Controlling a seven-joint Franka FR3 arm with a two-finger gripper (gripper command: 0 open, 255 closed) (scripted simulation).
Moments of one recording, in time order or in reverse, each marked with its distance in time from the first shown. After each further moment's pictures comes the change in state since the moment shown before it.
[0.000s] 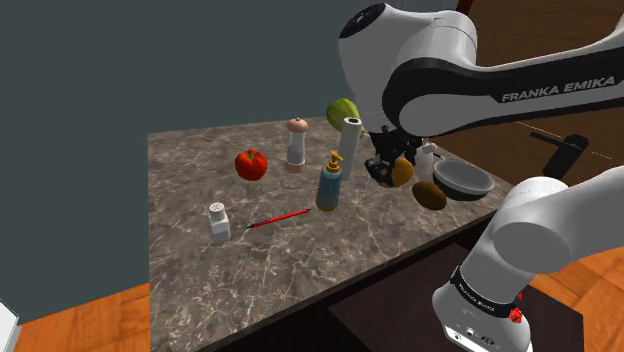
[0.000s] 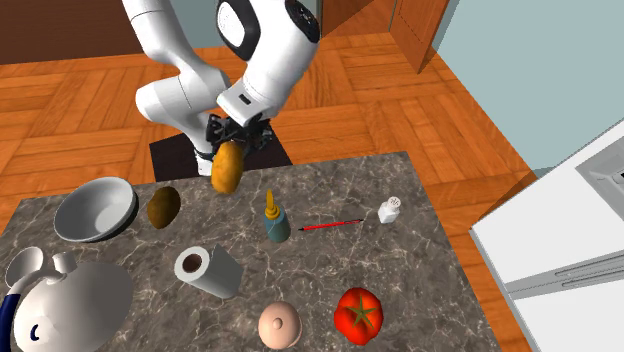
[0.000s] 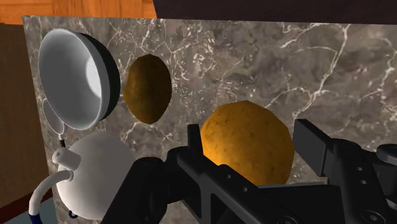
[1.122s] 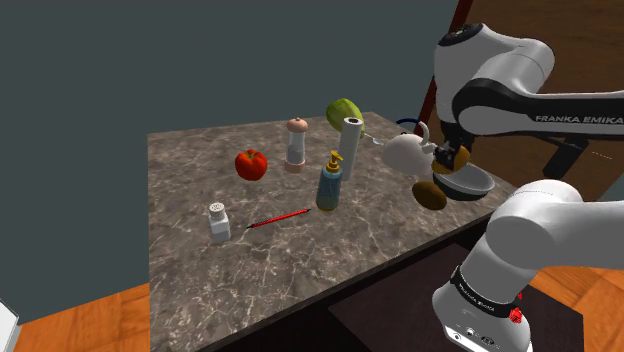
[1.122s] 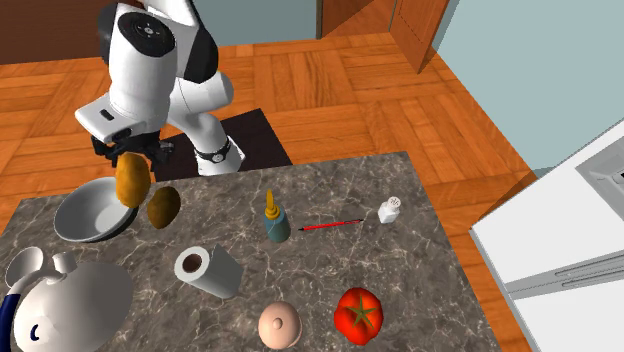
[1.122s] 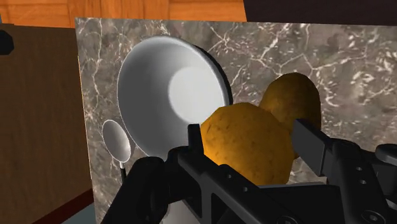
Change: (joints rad) arm -0.138 -0.402 -0.453 -0.325 -0.388 0.094 -0.407
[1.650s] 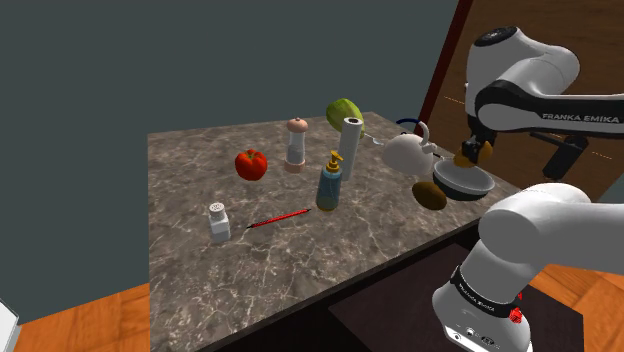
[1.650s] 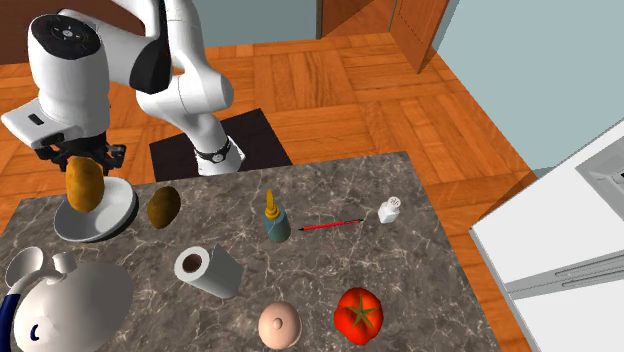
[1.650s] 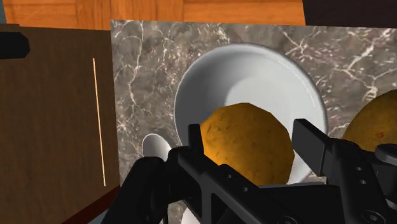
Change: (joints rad) arm -0.150 -0.025 -0.264 -0.009 -0.260 0.112 -0.190
